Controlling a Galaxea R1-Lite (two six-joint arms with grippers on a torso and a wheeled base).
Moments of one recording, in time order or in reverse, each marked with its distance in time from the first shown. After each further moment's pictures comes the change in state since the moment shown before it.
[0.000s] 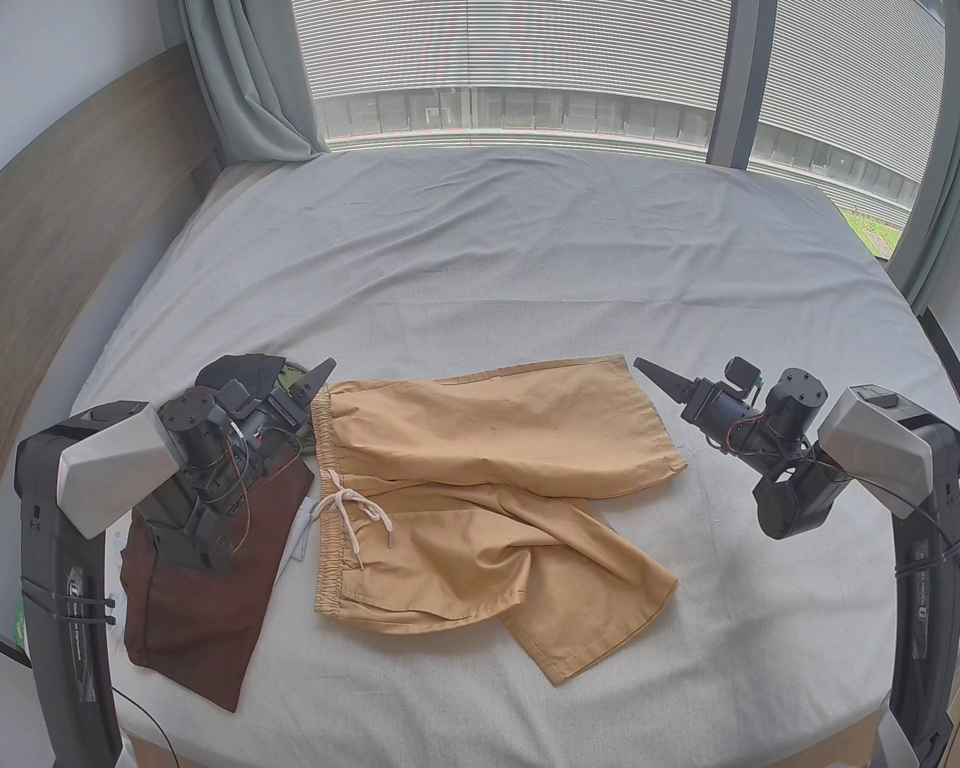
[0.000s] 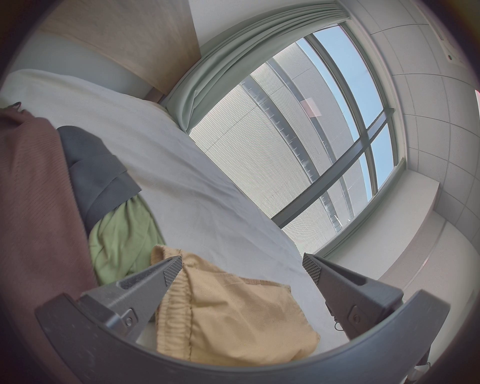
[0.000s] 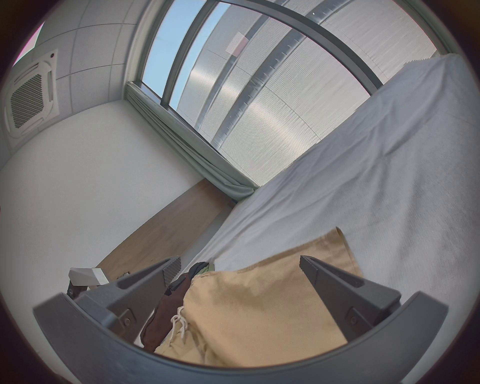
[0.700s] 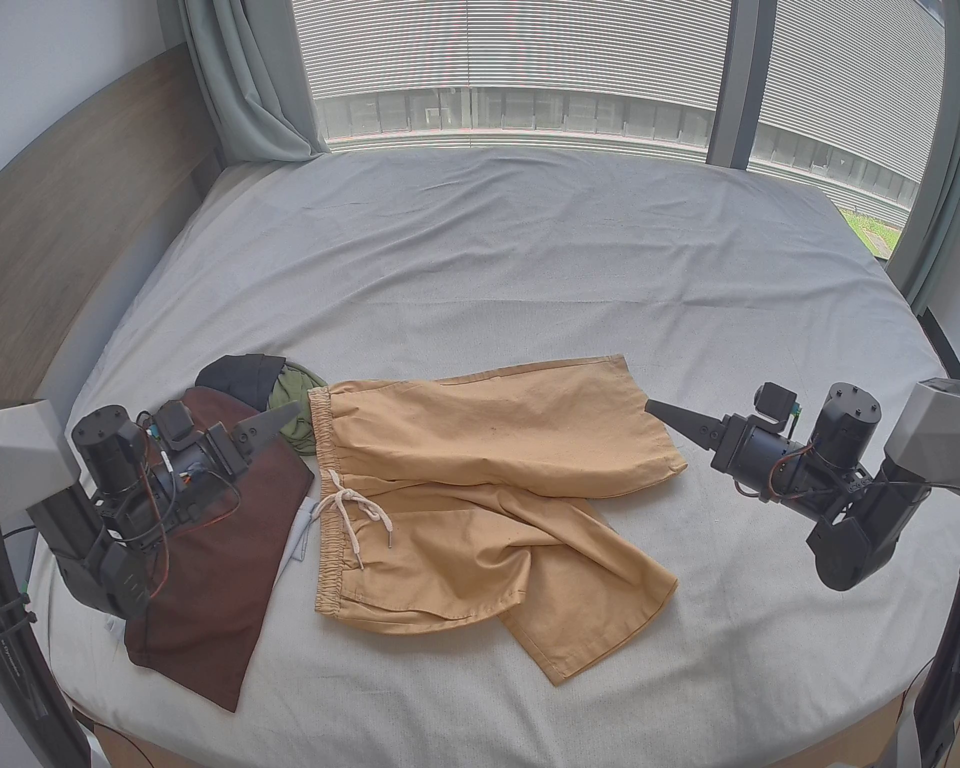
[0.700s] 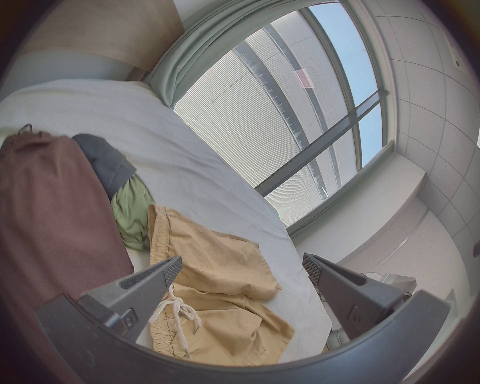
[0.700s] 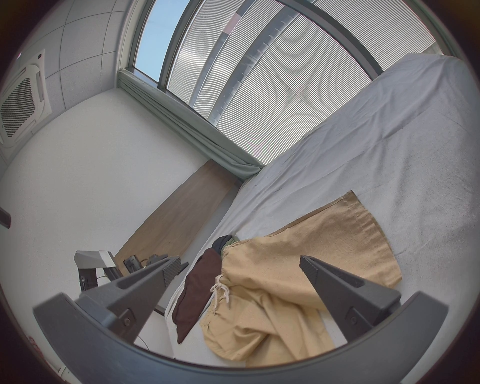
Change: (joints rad) left arm 0.070 -0.373 0.518 0.000 -0.279 0.064; right arm 0.083 -0.368 0.556 -0.015 -0.001 -0.059
